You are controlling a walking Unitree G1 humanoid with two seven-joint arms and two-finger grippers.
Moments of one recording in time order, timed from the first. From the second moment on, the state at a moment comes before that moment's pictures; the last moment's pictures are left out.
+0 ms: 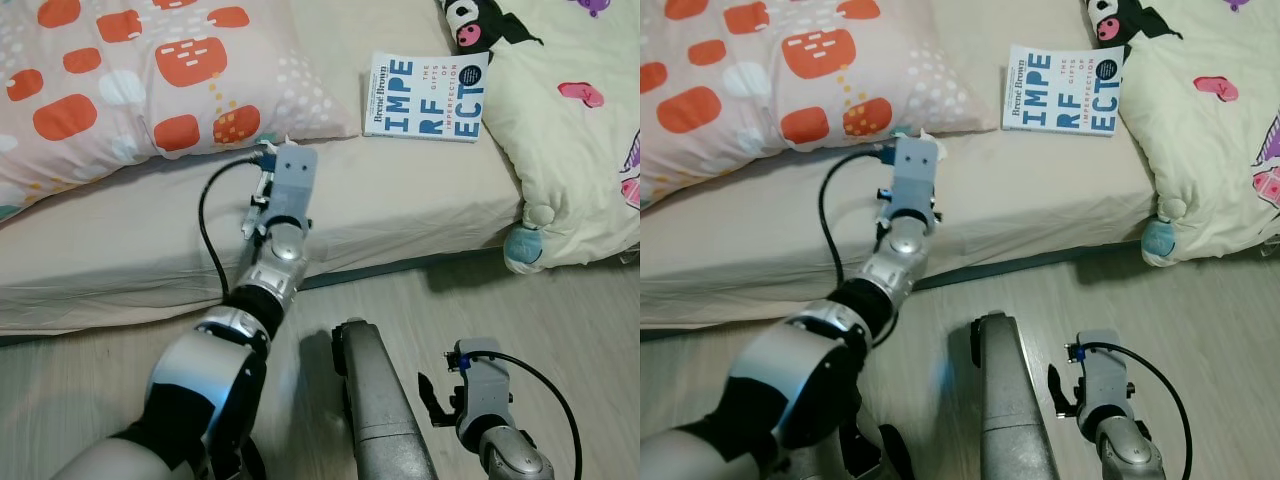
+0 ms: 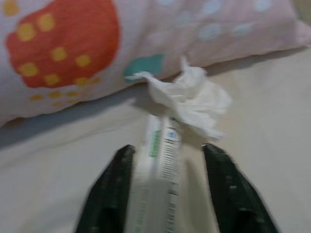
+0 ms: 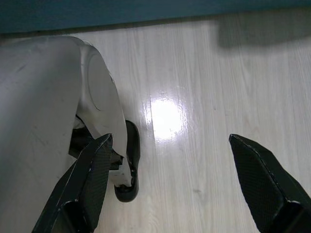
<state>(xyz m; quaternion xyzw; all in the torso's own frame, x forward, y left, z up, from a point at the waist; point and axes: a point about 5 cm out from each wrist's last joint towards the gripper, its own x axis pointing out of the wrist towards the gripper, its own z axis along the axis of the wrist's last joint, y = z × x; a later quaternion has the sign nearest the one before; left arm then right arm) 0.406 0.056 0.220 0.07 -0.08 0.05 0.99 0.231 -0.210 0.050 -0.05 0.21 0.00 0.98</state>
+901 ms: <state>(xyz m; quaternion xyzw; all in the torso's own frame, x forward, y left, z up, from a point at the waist) 0.404 0.076 0.178 0.10 0.02 0.03 0.99 0.228 -0.213 0.055 -0.05 0.22 0.01 0.97</state>
